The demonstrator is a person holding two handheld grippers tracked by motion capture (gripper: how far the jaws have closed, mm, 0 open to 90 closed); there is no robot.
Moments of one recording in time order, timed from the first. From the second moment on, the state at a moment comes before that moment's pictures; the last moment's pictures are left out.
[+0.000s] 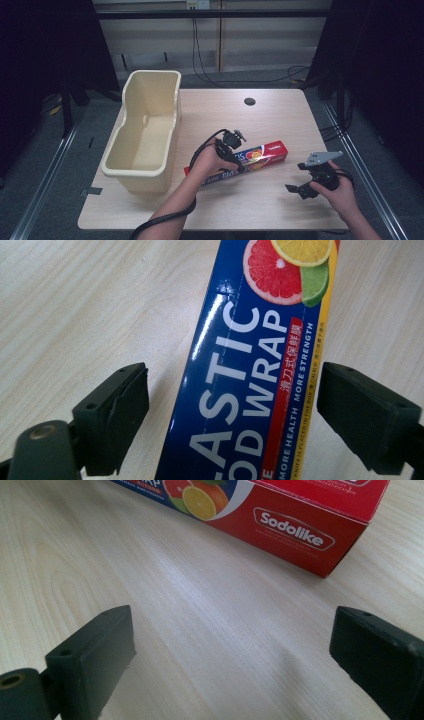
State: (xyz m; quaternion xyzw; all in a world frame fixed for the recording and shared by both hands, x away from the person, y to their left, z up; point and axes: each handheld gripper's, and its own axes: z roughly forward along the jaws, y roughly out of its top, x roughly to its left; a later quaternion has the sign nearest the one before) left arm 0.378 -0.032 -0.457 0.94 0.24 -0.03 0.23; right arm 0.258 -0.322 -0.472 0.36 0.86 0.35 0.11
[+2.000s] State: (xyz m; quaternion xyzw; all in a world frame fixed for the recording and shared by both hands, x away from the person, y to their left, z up) left arm 0.383 -0.031 -0.394 0.94 0.30 -0.07 0.16; right arm 0.258 -0.321 -0.471 0.36 0.86 0.35 0.11
